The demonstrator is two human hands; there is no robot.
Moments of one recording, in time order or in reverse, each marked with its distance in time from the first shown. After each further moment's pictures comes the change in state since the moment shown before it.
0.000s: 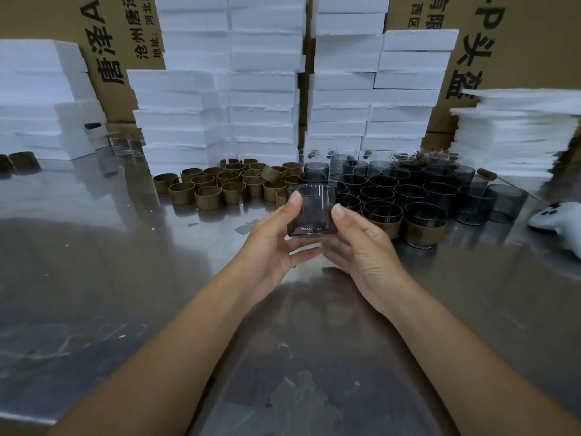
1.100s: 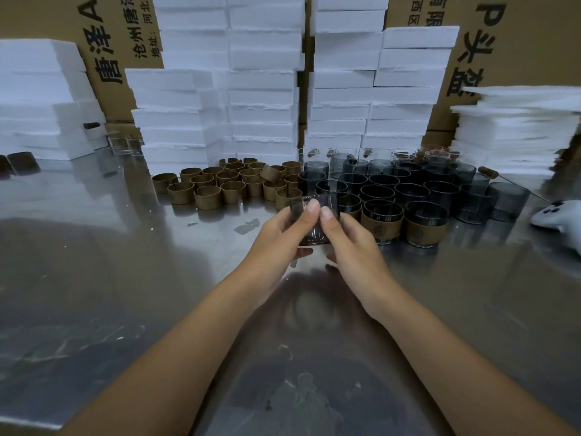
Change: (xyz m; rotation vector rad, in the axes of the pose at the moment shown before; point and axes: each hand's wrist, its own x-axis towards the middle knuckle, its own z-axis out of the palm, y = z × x) left_hand 0.005 -0.010 0.005 0.311 0.107 0.093; right_hand 0.003 0.008 0.010 -0.200 0.021 -0.157
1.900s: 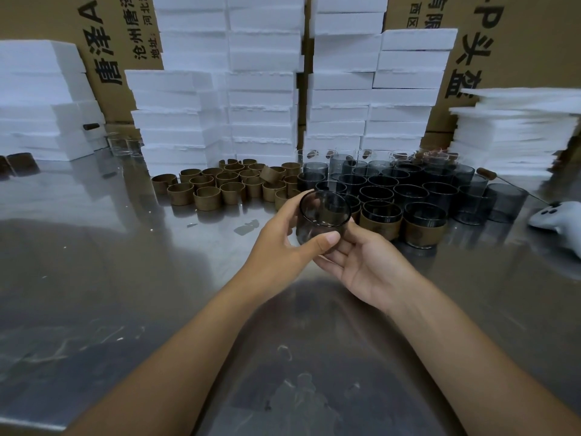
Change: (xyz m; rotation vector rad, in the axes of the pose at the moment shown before) left_hand -0.002 -0.003 -0.003 0.342 -0.009 0.289; right_hand 0.008 -0.003 -0.016 0.587 -0.011 0.451
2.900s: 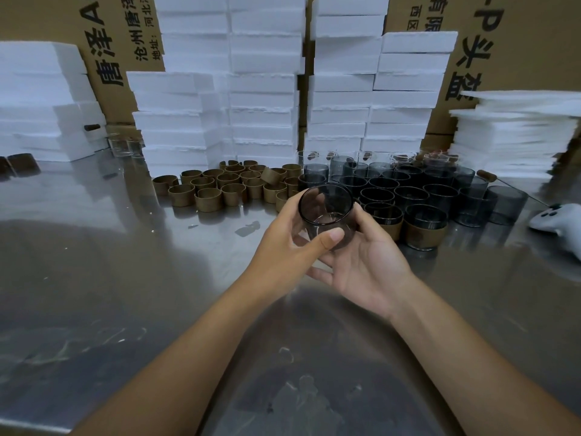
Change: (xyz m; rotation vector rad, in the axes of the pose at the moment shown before) left_hand -0.004 0.013 0.004 -0.154 0.002 0.005; right_hand -0.001 0.001 0.002 0.075 -0.271 0.047
